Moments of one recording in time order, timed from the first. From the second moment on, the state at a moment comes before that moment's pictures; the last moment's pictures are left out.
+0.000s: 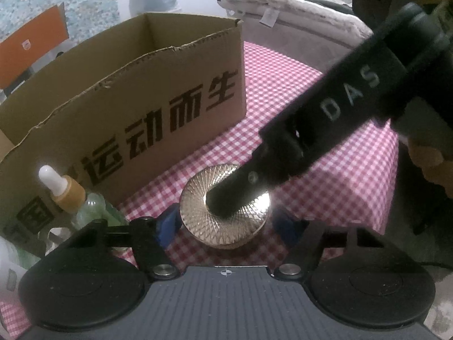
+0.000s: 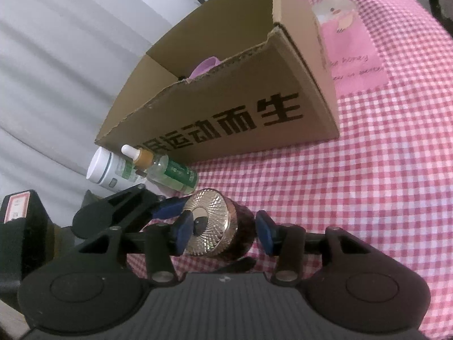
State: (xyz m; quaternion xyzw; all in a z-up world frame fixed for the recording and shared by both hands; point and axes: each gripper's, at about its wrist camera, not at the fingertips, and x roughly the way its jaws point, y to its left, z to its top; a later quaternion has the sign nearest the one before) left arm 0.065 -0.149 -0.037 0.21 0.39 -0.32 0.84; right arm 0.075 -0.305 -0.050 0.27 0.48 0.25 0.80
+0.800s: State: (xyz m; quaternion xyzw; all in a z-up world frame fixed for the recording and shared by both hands) left arm 0.091 -0.134 0.085 0.16 0.32 -0.27 0.89; right arm 0.095 -0.283 0.073 0.21 0.39 0.30 0.85
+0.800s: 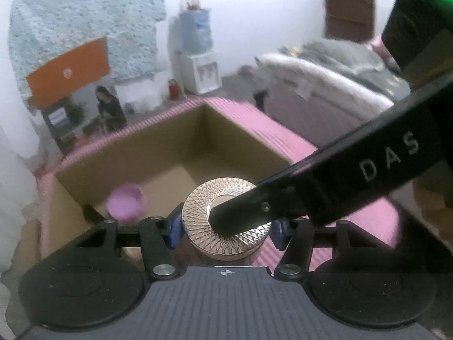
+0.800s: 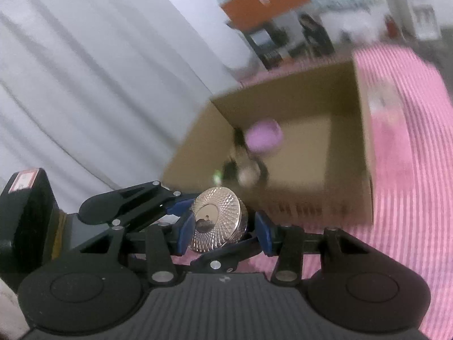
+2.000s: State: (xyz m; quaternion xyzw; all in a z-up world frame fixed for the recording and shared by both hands) left arm 0.313 -0.164 0.019 0.11 0.53 -0.17 0.82; right arm 0.370 -0.262 0.006 0.15 0.55 0.27 0.78
